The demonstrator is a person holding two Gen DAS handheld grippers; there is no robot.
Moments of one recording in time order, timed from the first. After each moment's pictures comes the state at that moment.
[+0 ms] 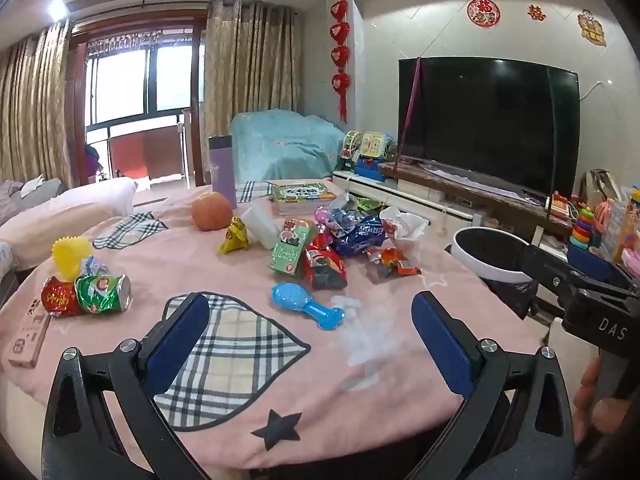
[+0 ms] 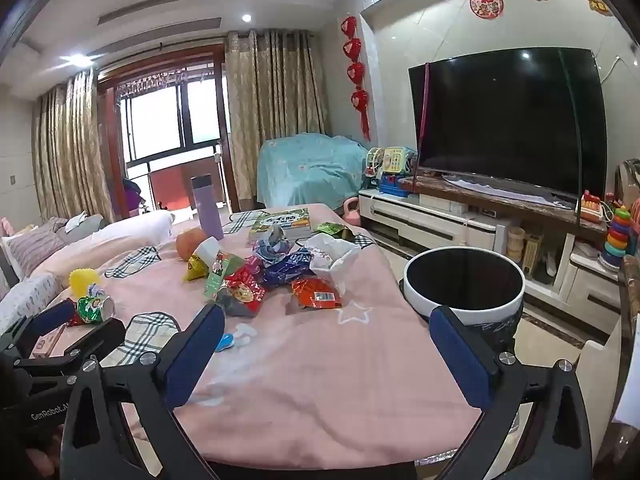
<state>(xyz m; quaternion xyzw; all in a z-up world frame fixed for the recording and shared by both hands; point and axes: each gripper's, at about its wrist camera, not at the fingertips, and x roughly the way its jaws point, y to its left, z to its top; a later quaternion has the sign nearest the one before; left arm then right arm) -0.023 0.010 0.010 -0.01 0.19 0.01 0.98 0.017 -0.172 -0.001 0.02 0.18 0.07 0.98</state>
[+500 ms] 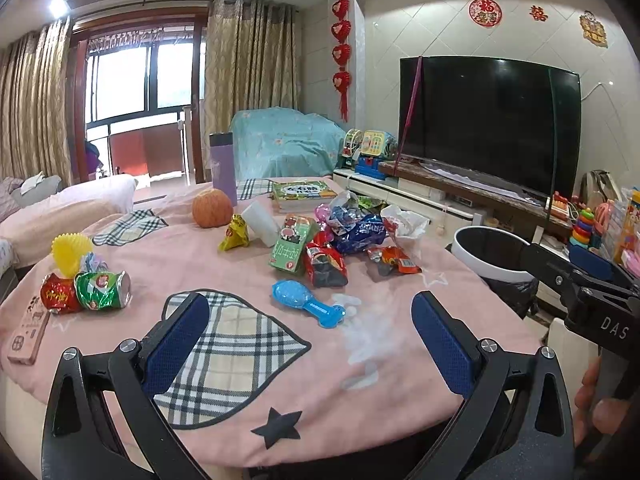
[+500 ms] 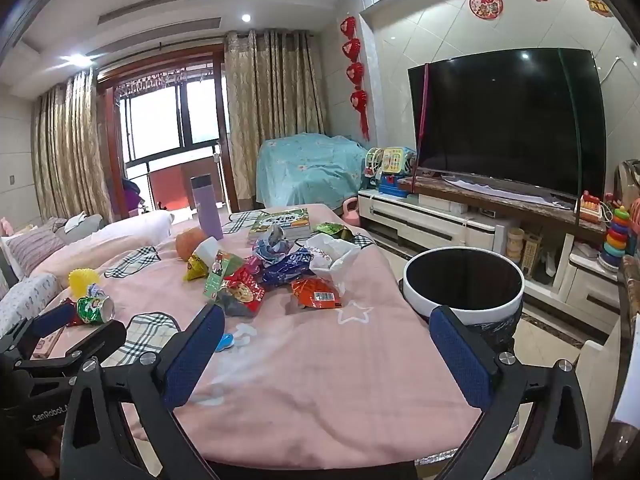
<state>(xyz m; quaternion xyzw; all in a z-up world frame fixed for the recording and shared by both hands) -0.020 0.012 0.008 -0.01 0.20 0.01 0.98 0.017 -0.171 -0.001 0.03 0.18 0.07 0.98</state>
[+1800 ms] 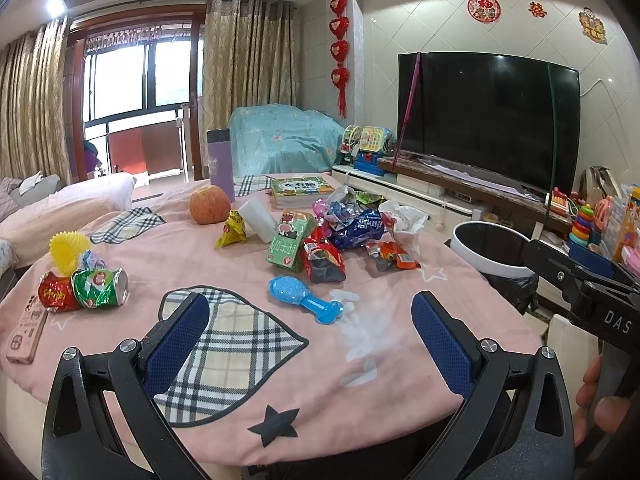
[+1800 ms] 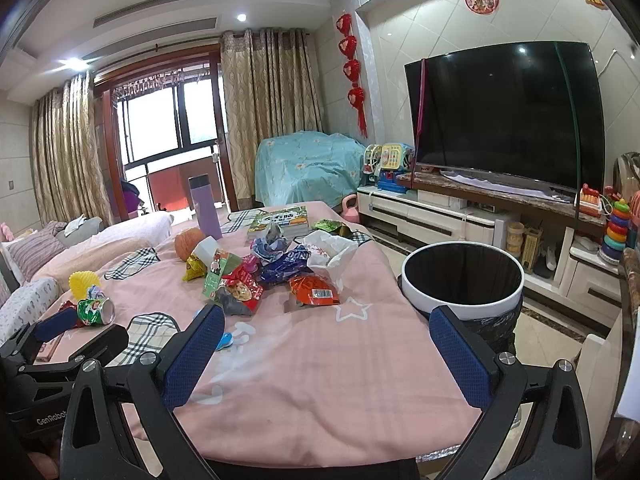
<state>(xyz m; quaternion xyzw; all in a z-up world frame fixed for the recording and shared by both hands) -0.018 0.008 0.003 -0.01 0.20 0.01 0.98 0.018 -0.175 -0.002 0.04 0.18 0.07 0.98</state>
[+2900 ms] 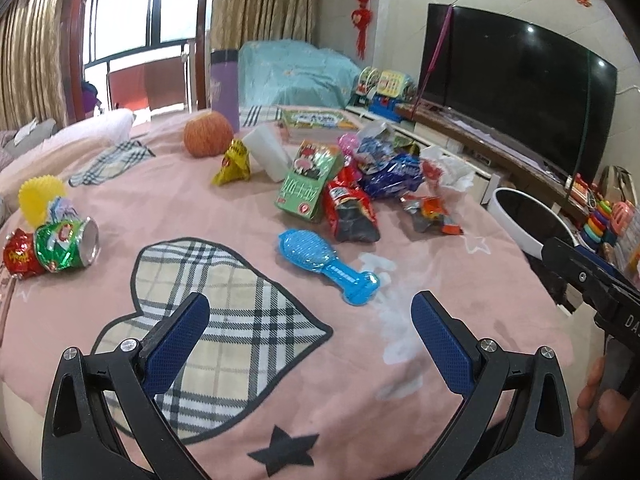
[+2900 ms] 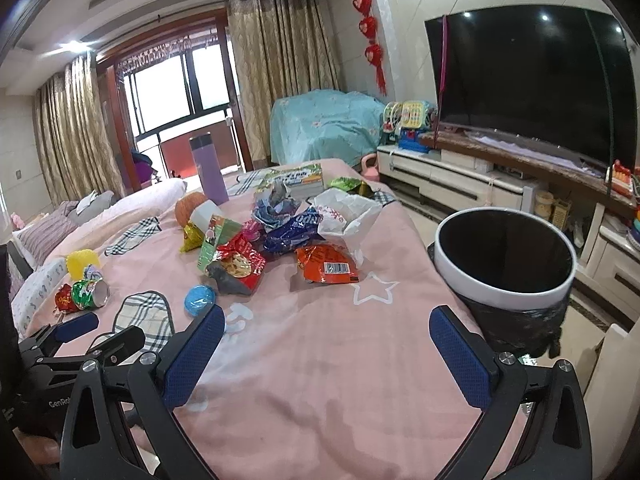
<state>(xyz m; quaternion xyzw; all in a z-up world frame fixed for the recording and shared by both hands) 0.064 0.034 -0.039 -0.05 0.33 0.02 0.94 0.087 -0.171 -0.034 0.04 0.27 0.11 0.96</state>
